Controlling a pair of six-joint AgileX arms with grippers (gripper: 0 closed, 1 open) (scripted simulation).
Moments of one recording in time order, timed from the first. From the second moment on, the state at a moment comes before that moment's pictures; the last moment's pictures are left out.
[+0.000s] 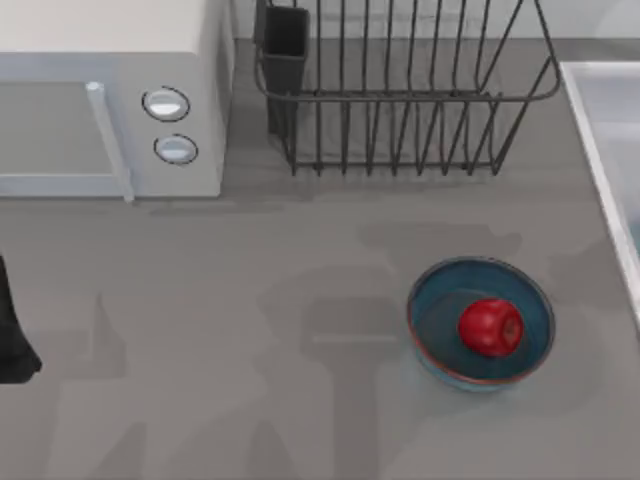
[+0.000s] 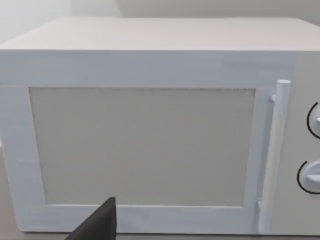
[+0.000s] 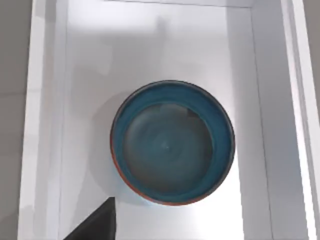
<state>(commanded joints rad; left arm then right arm) 0.00 0.00 0.00 0.00 0.00 0.00 -0.24 1.60 1.47 -0.79 -0.01 -0.23</state>
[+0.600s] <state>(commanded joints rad) 0.00 0.00 0.00 0.00 0.00 0.00 -0.36 2.44 2.22 -1.19 -0.03 -0.35</state>
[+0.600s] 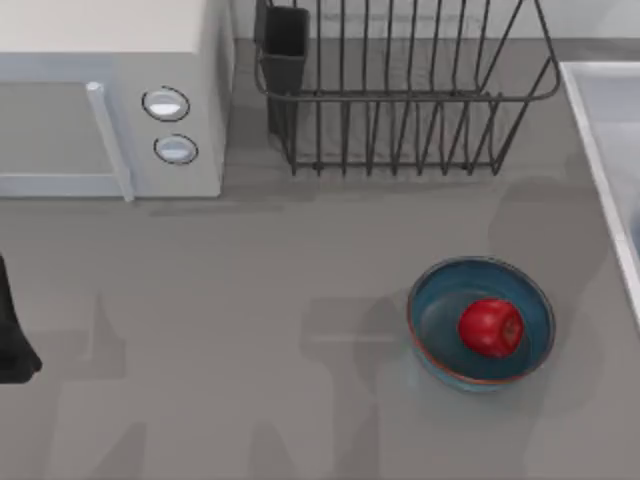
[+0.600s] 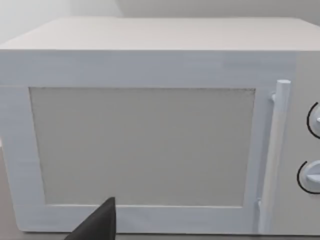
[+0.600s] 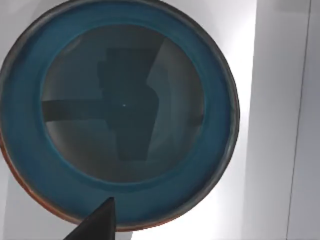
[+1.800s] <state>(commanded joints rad) 0.00 0.00 0.00 0.00 0.00 0.00 -0.38 2.70 2.21 -0.99 -0.03 -0.35</state>
